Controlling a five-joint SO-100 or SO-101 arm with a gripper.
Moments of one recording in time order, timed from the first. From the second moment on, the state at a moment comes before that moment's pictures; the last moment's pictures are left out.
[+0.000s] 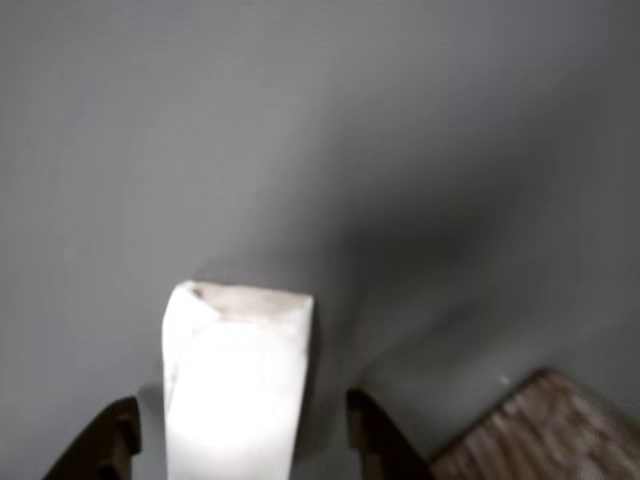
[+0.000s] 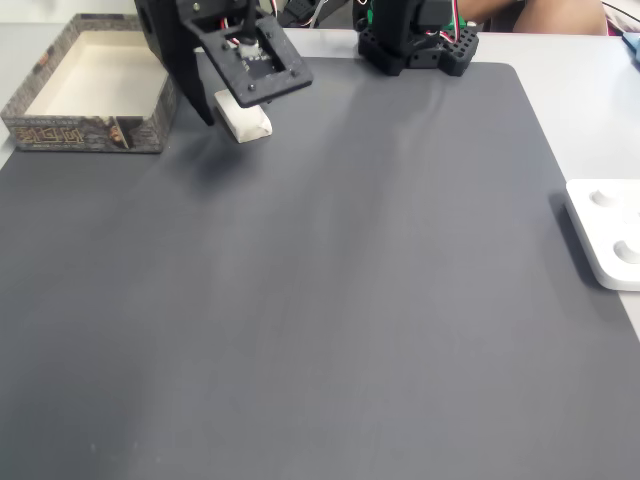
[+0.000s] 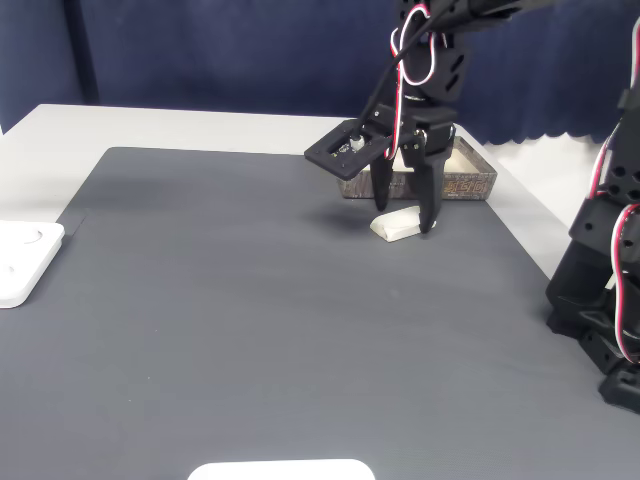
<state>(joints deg) 63.1 76.9 99.8 70.8 92.6</state>
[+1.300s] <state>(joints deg) 61.5 78.0 99.8 79.5 84.8</state>
